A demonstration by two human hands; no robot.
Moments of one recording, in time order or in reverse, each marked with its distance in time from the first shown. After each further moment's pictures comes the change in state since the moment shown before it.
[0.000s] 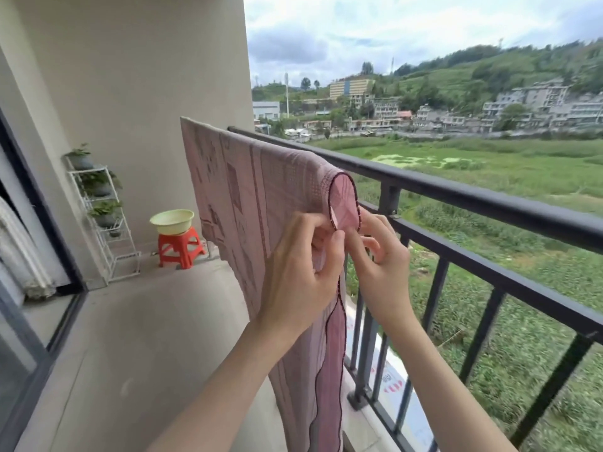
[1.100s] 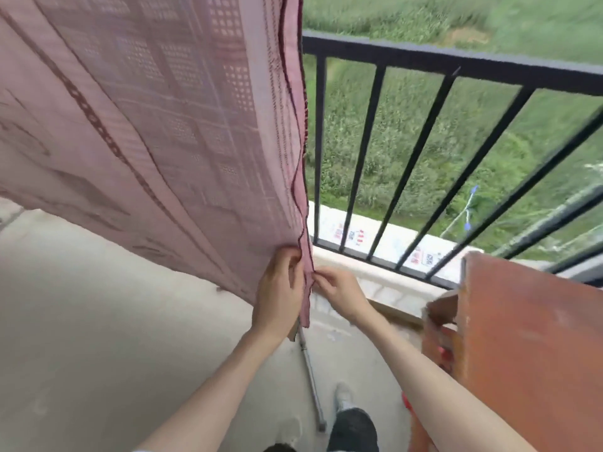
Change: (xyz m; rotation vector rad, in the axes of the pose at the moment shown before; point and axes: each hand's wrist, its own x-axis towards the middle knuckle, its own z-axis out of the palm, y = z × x) left_hand -0.217 -0.121 0.025 -0.289 -0.924 -0.481; right_hand -0.271 0.134 0.024 -0.541 0.022 1.047
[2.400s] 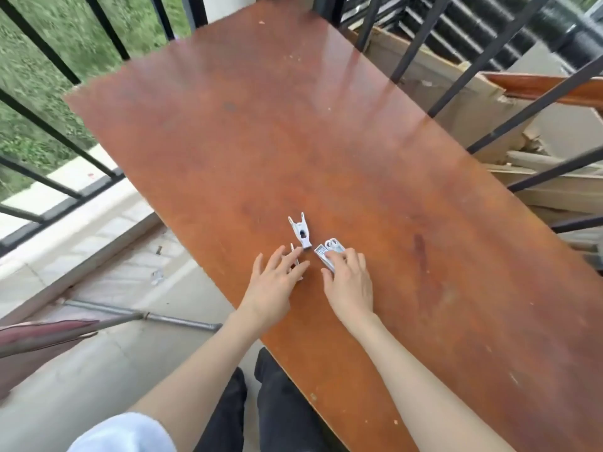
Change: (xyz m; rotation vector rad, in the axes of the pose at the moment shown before) left_hand -0.339 0.041 0.257 0.601 -1.356 1.173; right_hand -0.469 0.197 -0.010 -0.289 0.859 1.139
